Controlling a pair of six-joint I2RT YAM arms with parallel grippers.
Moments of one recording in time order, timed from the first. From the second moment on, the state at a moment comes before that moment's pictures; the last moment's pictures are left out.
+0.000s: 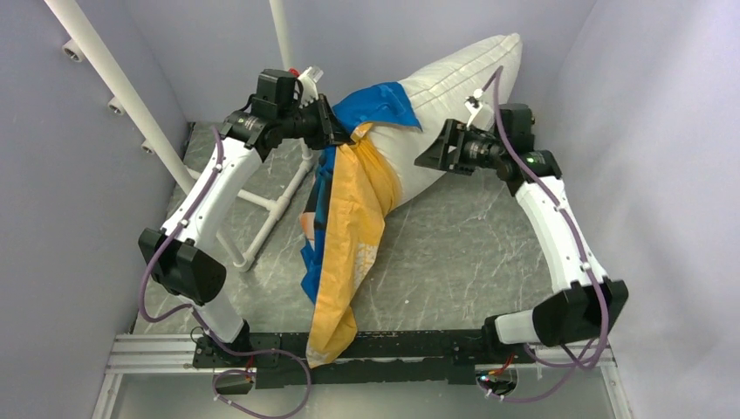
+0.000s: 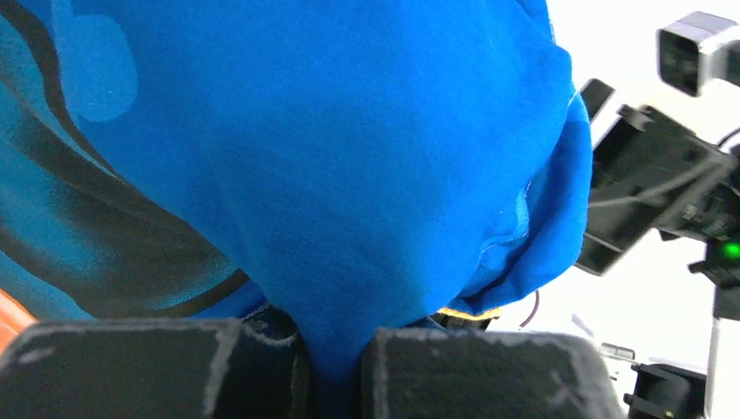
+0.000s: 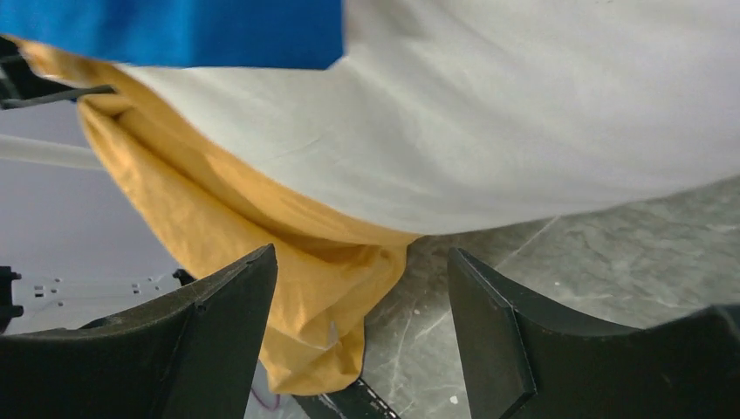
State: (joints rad) left arm -0.39 1.68 1.85 -0.69 0.52 -0.65; right arm 0.15 1.33 1.44 -0.64 -0.64 0.41
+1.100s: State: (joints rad) left arm -0.62 1.69 2.13 -0.88 -0.16 -0.02; right arm 0.32 1.96 1.77 -0.29 -0.85 0.54
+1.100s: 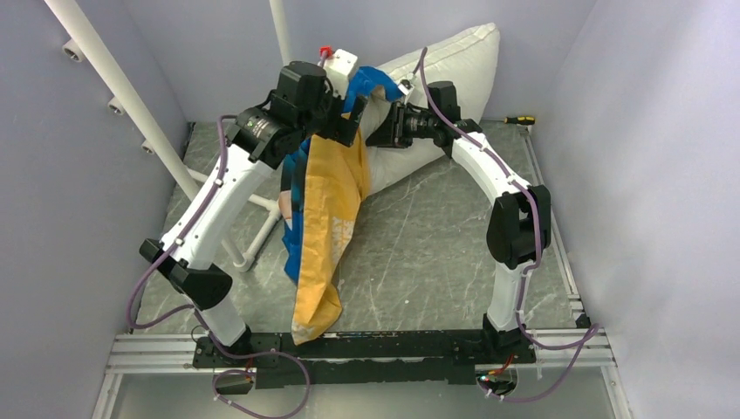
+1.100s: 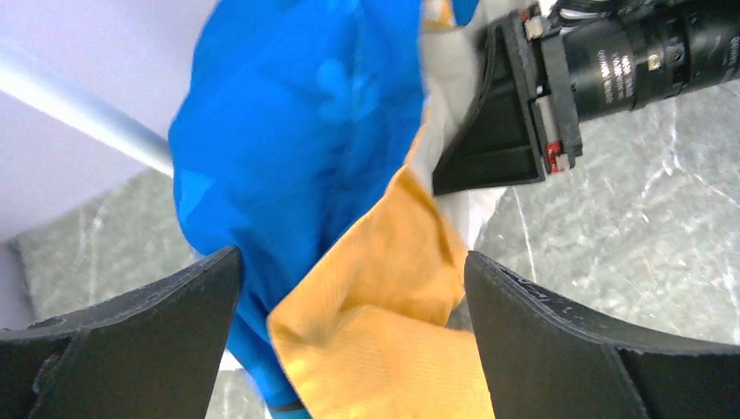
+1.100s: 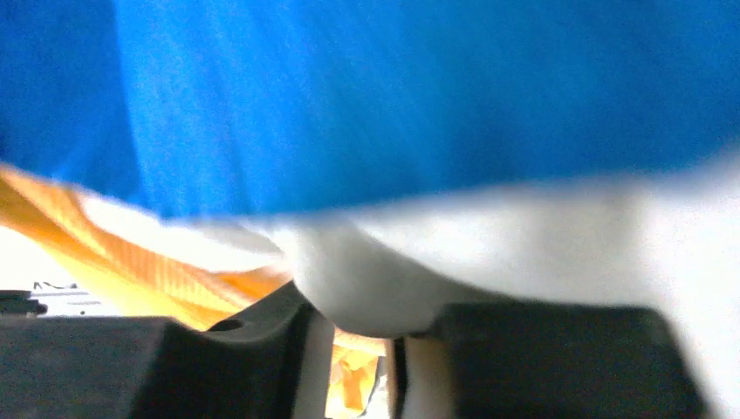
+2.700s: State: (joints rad) left arm -0.42 1.99 2.44 -0.74 0.16 -0.08; right arm 0.32 1.94 1.70 -0.14 -0.87 0.58
